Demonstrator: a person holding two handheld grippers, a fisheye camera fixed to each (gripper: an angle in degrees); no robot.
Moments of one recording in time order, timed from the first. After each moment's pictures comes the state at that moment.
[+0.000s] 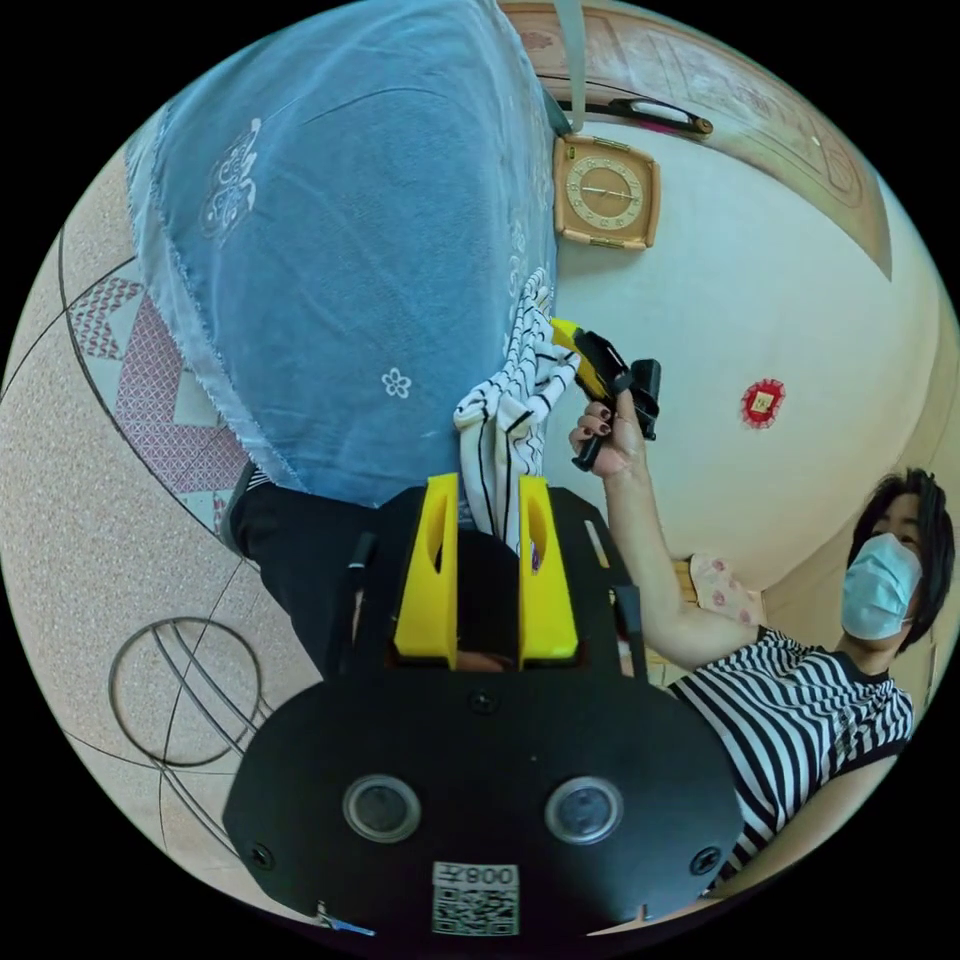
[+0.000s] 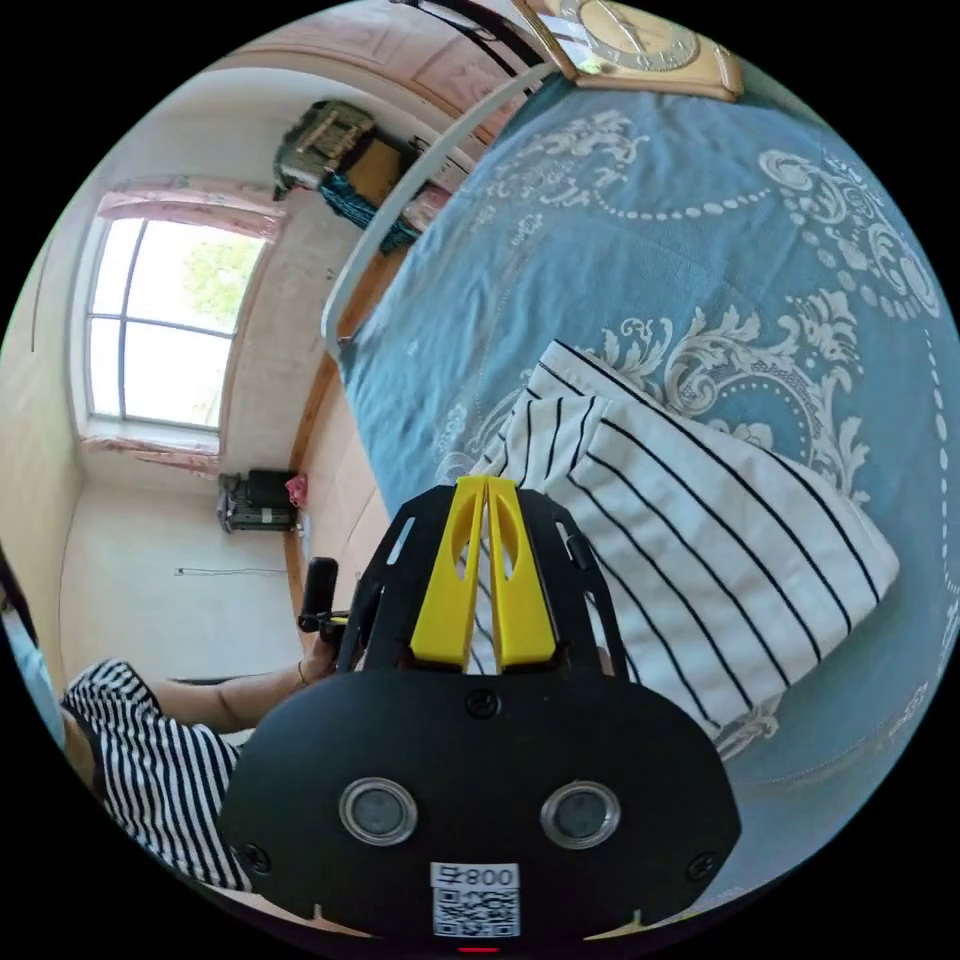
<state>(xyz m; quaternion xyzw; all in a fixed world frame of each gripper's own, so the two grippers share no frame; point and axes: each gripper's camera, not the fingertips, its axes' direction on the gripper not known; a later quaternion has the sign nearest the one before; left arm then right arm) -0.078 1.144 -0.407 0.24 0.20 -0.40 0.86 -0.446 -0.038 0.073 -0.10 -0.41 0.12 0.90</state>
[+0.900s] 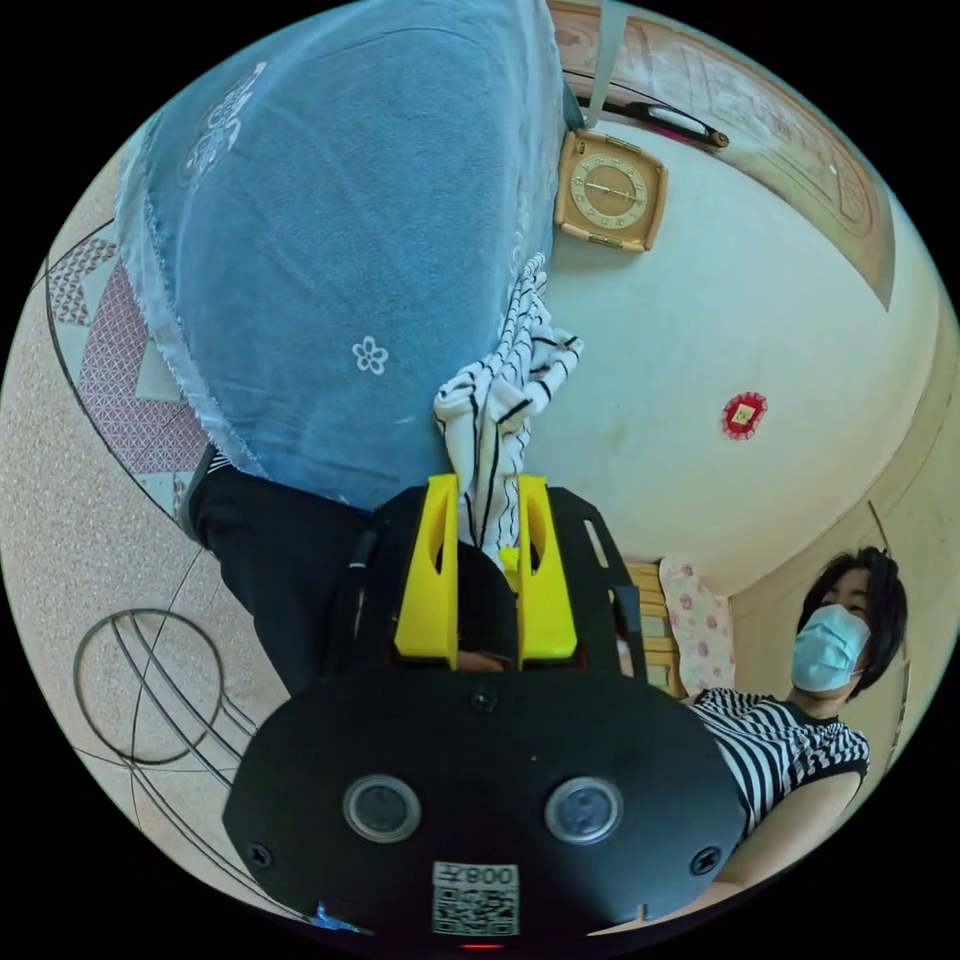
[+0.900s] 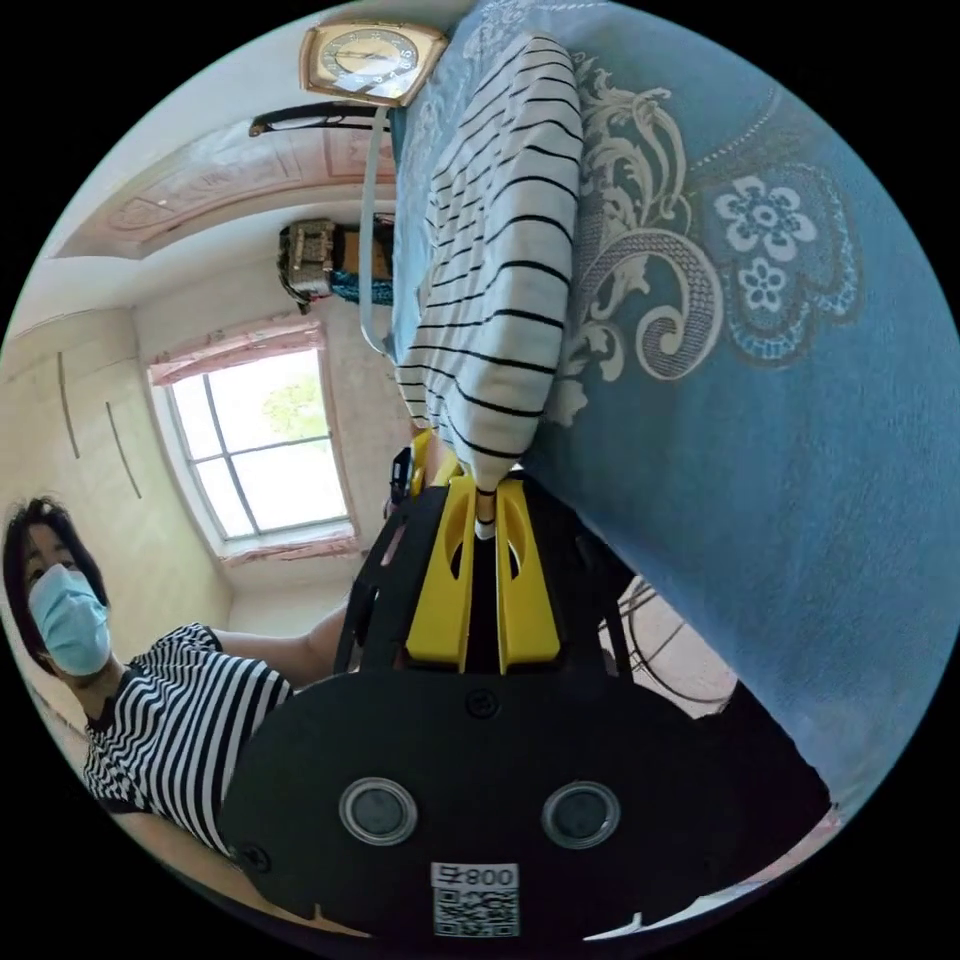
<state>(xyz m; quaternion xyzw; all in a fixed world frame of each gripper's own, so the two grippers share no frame) -0.045 1.126 -0.395 0.25 0.24 -0.40 0.85 -0.417 0.312 0.042 -0.10 -0.56 0.32 0.76</state>
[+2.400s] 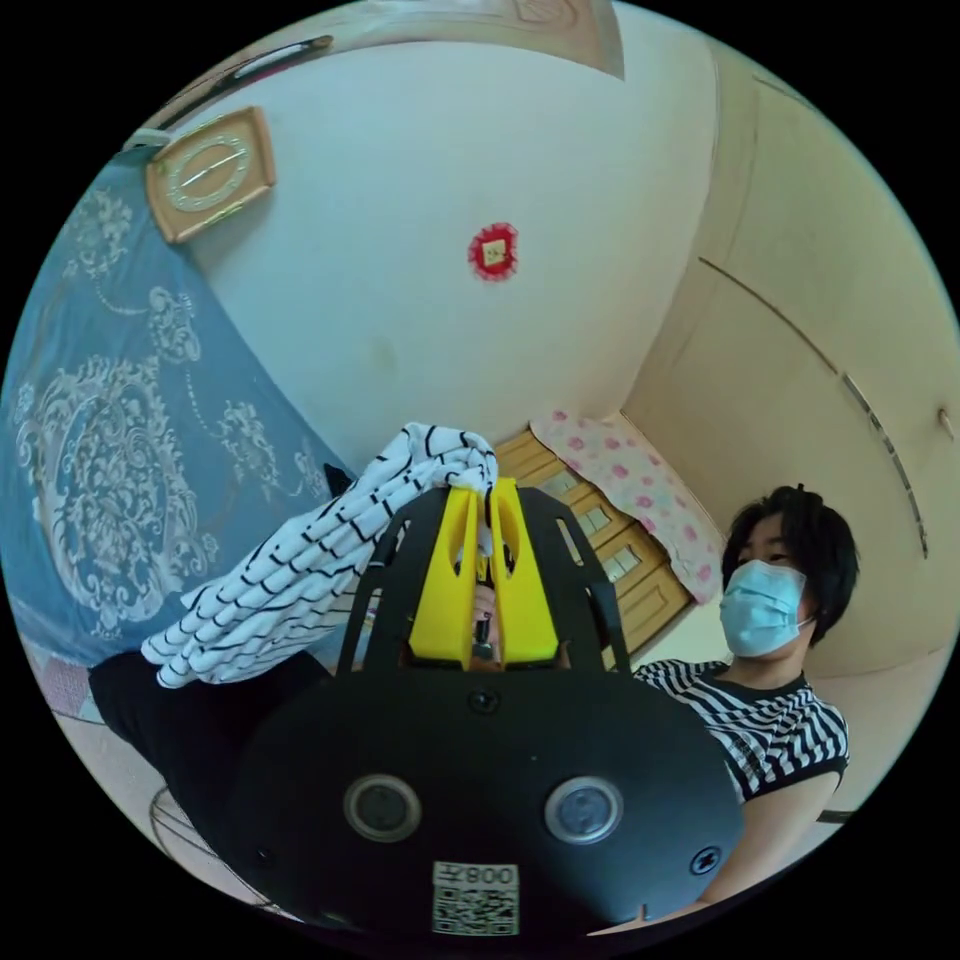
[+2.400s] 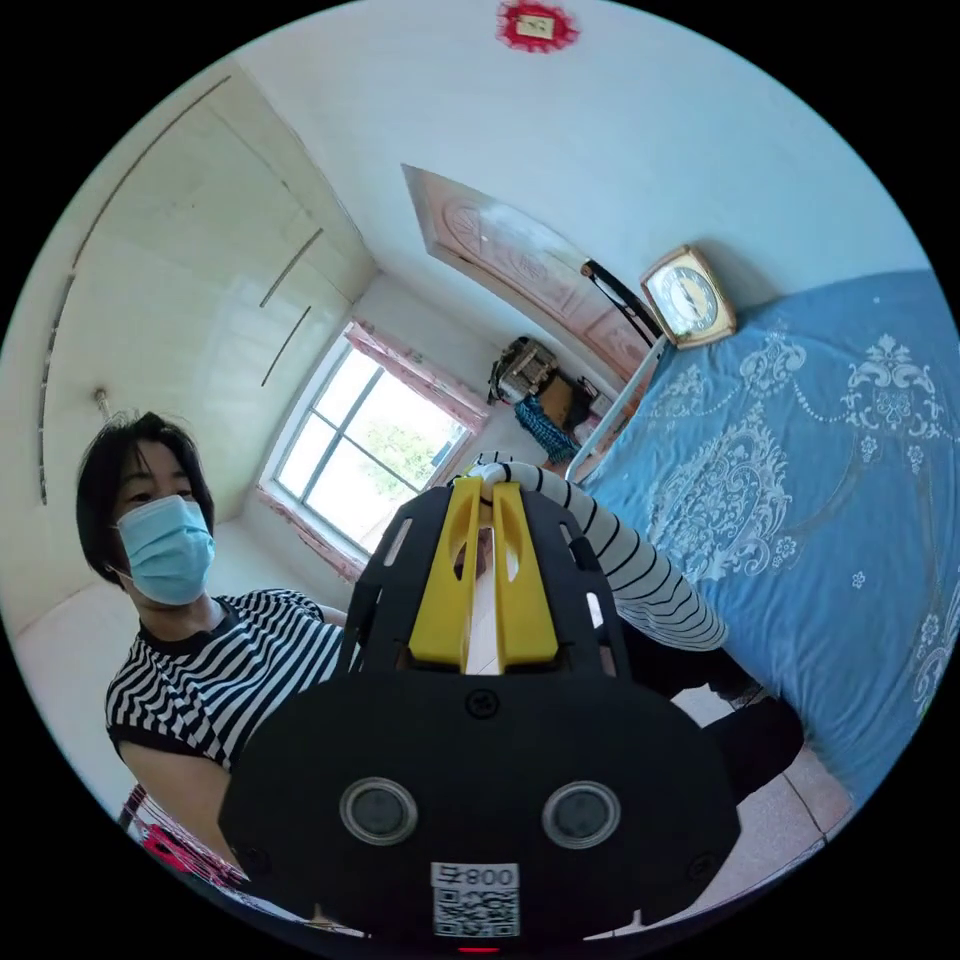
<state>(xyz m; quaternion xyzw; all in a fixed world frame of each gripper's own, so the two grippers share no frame) 0.436 0.902 -0.259 0.28 0.32 -0.03 0.90 -0.275 0.780 -0.342 0.28 -0.51 0.19 0.79</state>
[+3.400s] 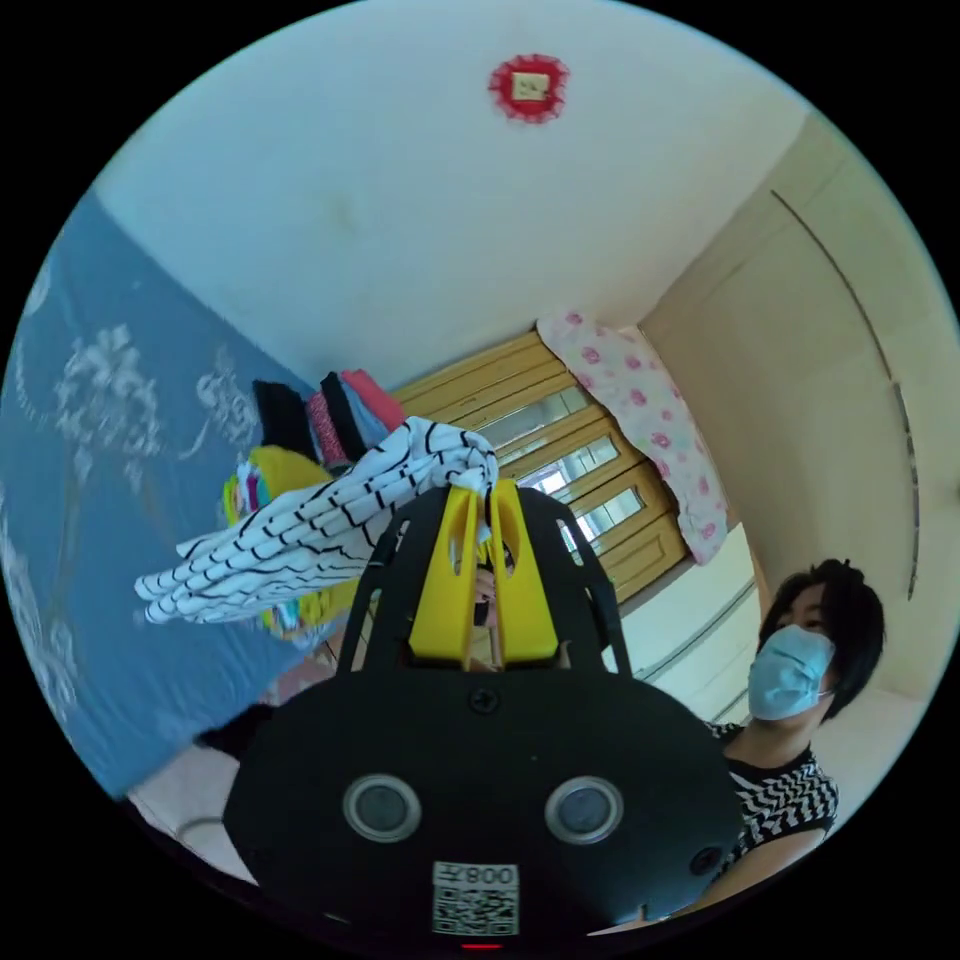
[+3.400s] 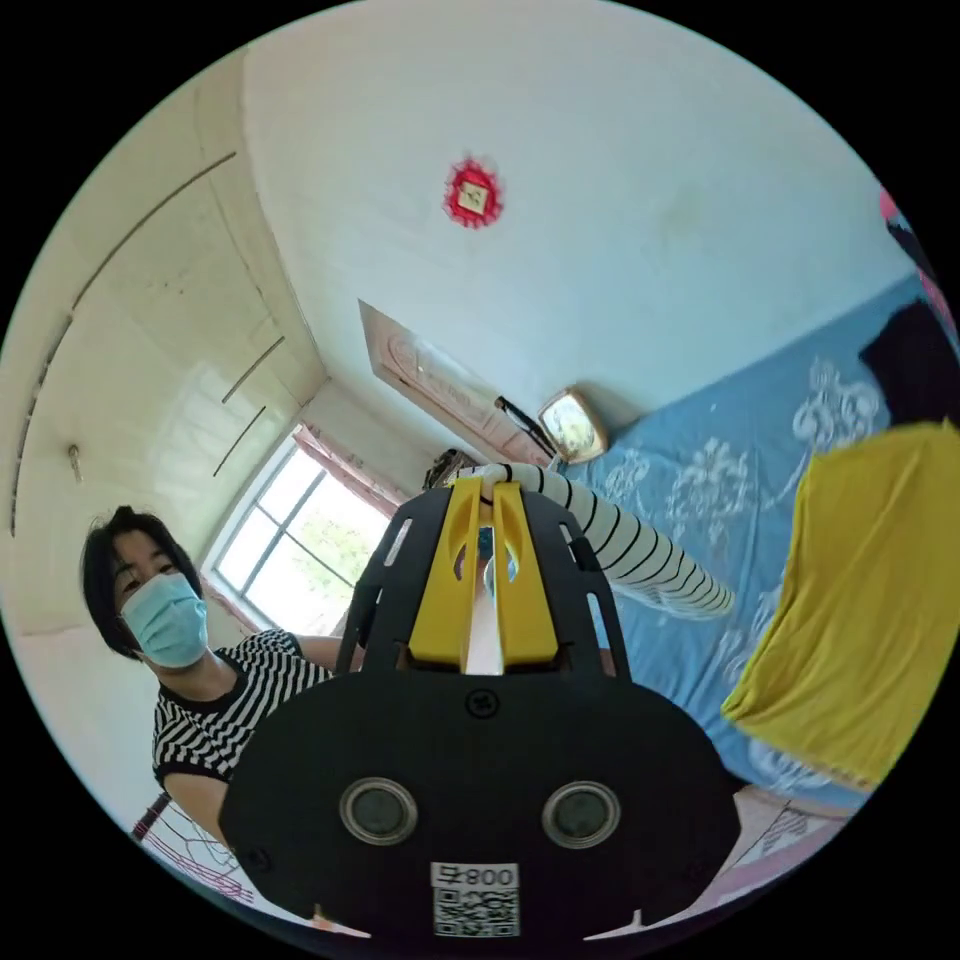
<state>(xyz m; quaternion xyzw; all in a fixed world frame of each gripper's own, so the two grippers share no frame) 0.675 0.545 0.289 0.13 0.36 0.04 0.92 0.048 1.141 -0.405 0.37 -0.39 0.31 0.78</state>
